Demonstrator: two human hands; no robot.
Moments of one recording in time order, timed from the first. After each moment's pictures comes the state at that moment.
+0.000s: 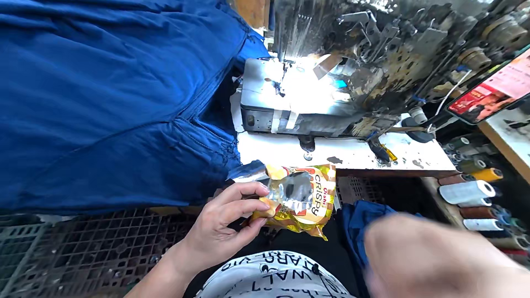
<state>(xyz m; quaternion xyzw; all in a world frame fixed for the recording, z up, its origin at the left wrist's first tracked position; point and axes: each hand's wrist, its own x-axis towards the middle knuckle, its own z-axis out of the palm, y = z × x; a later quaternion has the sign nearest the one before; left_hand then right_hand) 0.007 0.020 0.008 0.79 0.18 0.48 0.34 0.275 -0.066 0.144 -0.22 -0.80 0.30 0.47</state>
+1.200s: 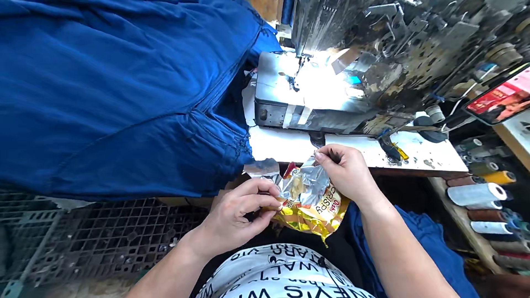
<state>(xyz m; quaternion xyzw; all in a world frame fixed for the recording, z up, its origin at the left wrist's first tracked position) 0.002 0.023 -0.001 0.80 0.19 0.44 0.35 0.270 0.030 0.062 -0.63 -0.66 0.24 0.34</state>
